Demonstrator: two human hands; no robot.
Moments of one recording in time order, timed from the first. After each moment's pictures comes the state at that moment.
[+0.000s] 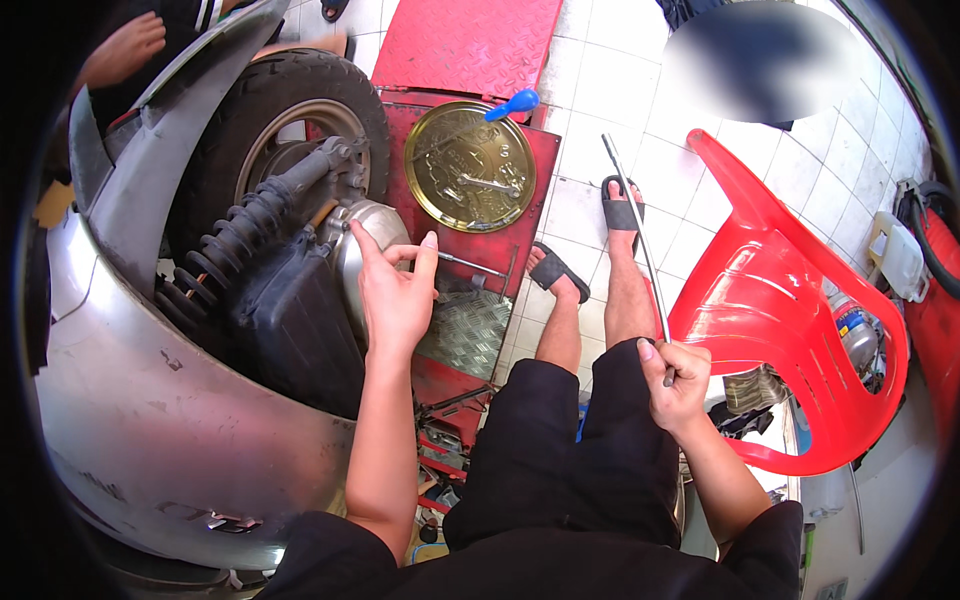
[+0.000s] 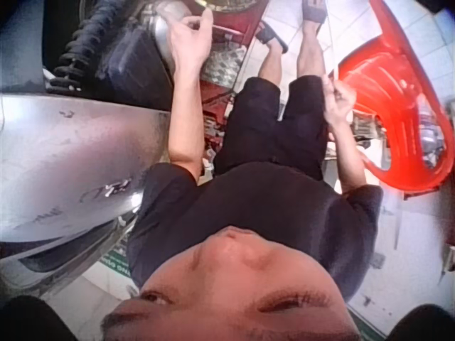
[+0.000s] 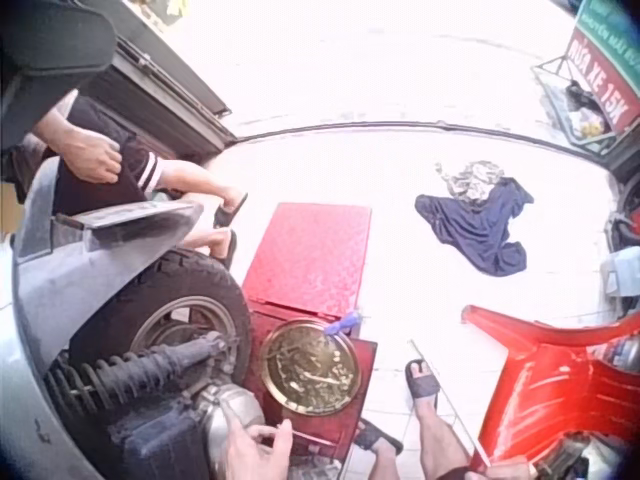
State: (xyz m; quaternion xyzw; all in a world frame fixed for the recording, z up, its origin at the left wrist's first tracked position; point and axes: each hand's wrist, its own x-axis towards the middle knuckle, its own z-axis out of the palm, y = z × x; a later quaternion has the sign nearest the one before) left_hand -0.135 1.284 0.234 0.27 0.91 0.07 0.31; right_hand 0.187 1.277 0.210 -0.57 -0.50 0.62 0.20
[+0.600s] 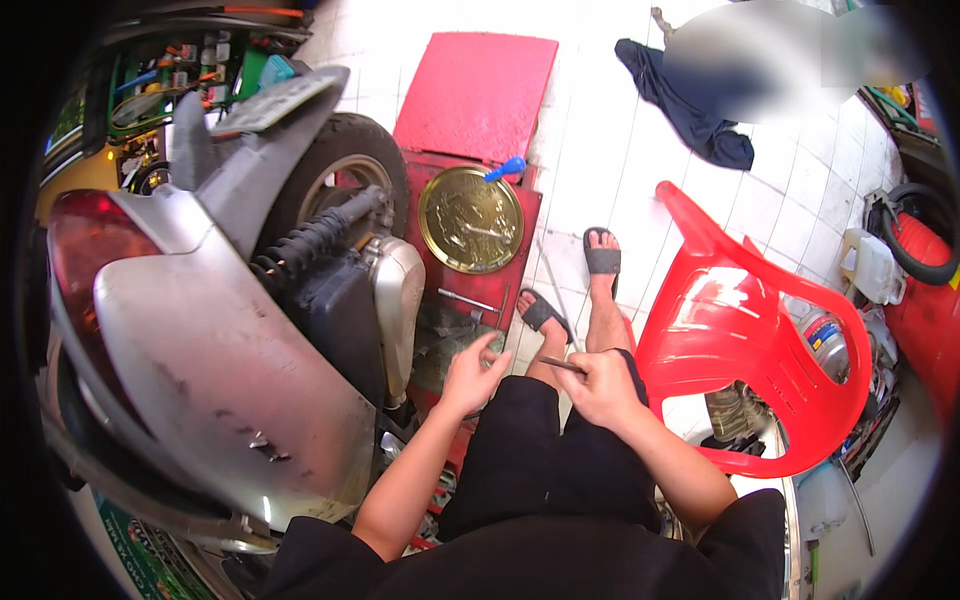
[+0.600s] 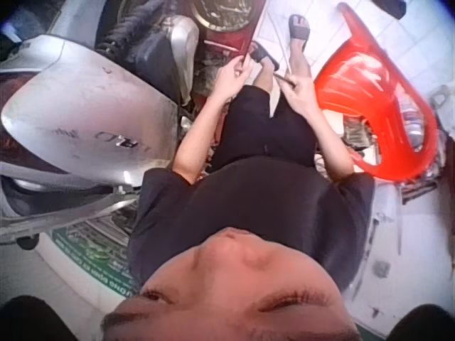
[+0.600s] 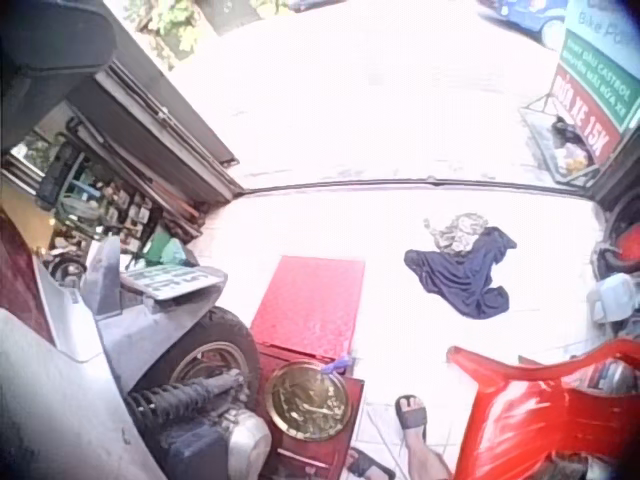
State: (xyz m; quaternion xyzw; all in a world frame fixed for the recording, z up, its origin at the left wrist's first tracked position) left_hand -0.061 1.192 0.251 0.31 0.81 0.03 0.50; right_hand 0.159 1.288 0.257 -0.49 -0.56 0.66 0.05
